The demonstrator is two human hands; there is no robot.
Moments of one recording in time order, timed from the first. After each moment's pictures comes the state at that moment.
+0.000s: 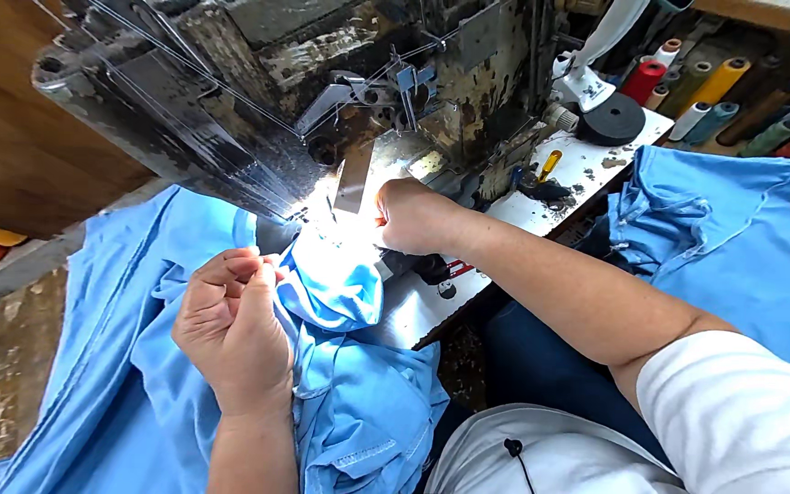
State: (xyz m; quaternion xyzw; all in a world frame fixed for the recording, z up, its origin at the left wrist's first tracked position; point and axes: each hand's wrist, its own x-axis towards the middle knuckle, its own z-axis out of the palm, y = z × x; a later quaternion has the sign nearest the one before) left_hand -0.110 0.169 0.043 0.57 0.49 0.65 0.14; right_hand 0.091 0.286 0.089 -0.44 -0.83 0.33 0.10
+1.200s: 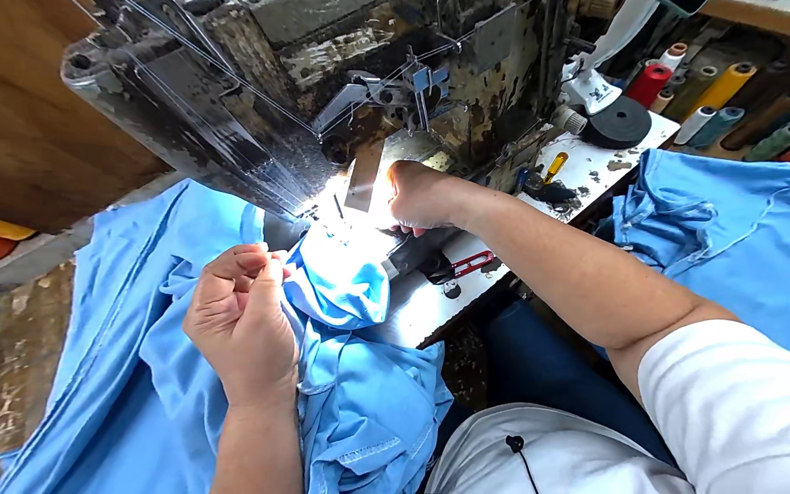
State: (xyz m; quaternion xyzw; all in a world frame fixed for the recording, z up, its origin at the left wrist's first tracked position) left_hand -0.114 0.172 0.039 0.56 0.48 0.66 0.15; right_hand 0.088 0.305 0.101 -0.49 -0.75 0.45 0.07
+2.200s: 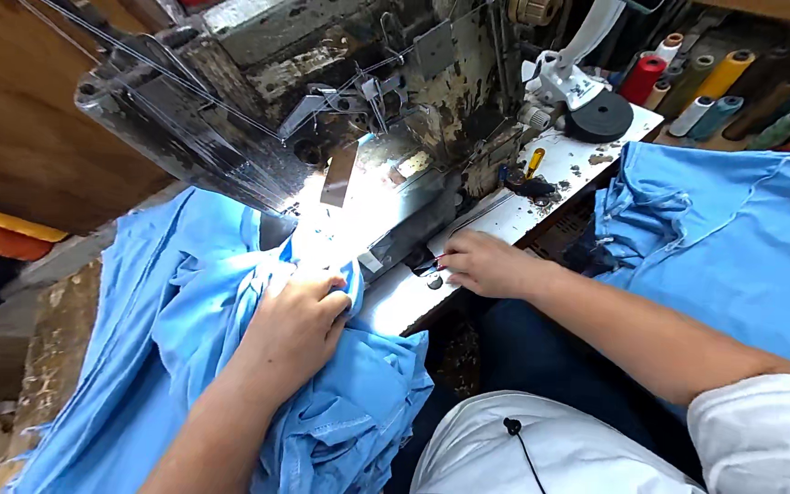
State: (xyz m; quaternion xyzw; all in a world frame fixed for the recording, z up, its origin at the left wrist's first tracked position) left_hand -0.112 0.149 0.049 0.88 0.47 0.07 -0.05; right_hand 0.207 0.253 -0.050 -0.26 -0.93 0.10 0.23
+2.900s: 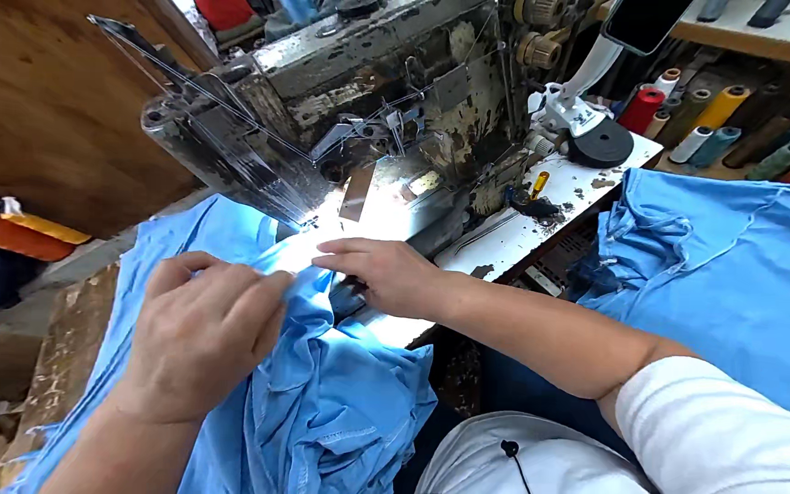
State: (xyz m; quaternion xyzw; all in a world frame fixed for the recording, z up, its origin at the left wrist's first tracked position) left_hand -0.110 0.126 0.144 0.85 0.48 0.08 -0.20; right_hand 0.081 0.232 0.051 -0.17 -0.88 0.23 0.37
